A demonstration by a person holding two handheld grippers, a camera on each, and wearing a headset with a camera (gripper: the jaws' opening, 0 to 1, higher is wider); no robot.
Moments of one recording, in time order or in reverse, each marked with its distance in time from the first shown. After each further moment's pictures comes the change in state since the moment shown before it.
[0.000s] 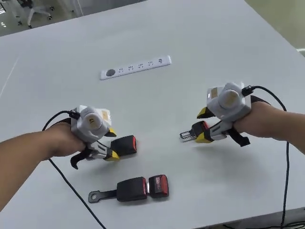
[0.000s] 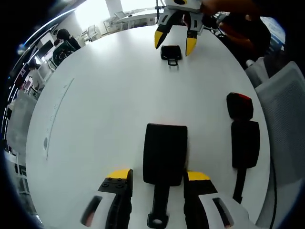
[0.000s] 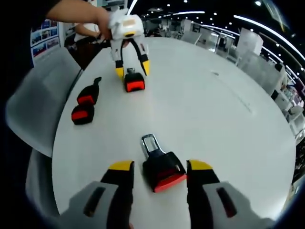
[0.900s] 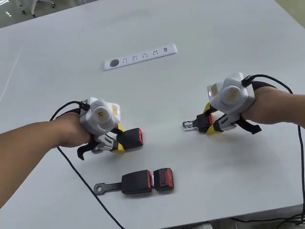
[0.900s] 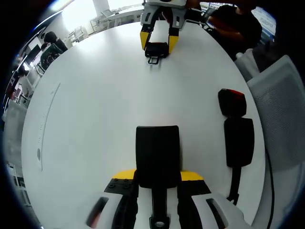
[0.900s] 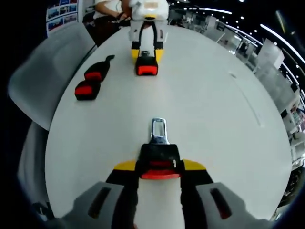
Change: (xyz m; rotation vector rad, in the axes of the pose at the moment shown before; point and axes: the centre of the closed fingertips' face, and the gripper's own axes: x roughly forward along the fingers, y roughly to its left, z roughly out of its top) left arm 0.001 -0.010 0.007 0.067 0.020 -0.088; right arm 0.007 -0.007 -0.007 -0.192 0.105 0.059
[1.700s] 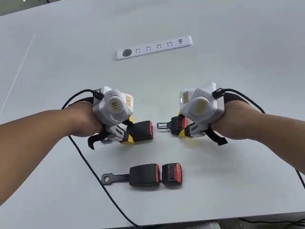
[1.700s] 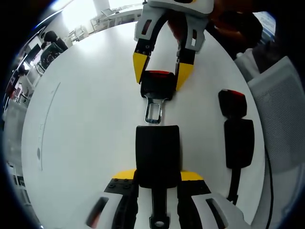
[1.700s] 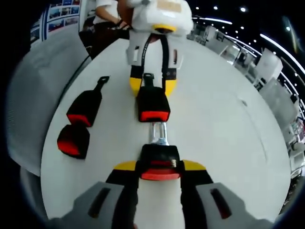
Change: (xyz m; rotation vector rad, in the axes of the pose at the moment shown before) left arm 0.002 0.000 0.001 -0.007 0.005 0.001; right arm 0.060 0.017 0.100 -0.055 -0.096 -0.022
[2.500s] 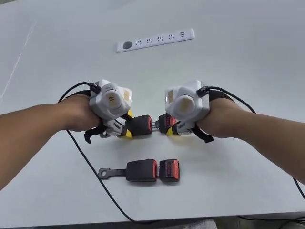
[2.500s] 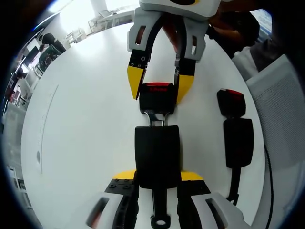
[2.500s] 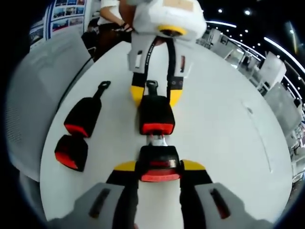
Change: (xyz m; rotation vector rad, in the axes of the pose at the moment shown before) left arm 0.002 0.000 0.002 0.021 -0.005 -0.009; right arm 0.014 0.000 0.010 -0.011 -0.024 0.028
